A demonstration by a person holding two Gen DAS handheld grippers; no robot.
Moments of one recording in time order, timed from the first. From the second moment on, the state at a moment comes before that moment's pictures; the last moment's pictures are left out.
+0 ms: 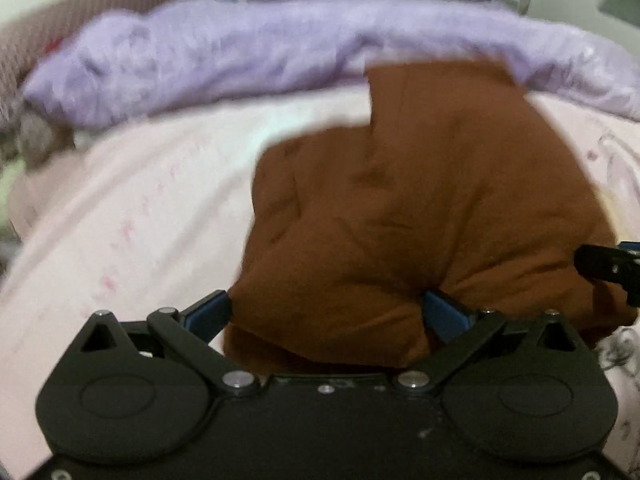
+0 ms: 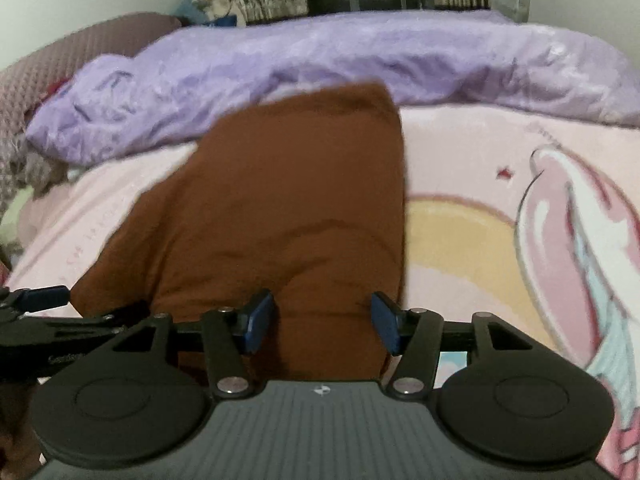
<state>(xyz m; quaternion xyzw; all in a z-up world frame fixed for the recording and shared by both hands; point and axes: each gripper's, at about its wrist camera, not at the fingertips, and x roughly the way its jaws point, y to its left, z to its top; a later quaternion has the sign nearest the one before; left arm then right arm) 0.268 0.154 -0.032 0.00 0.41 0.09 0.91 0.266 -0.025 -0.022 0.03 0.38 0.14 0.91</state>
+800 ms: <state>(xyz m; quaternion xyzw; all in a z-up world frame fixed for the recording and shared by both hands) 0.245 0.188 -0.037 -0.04 0.39 0.14 0.91 0.244 -0.038 -0.019 0.03 0.38 0.15 0.91</state>
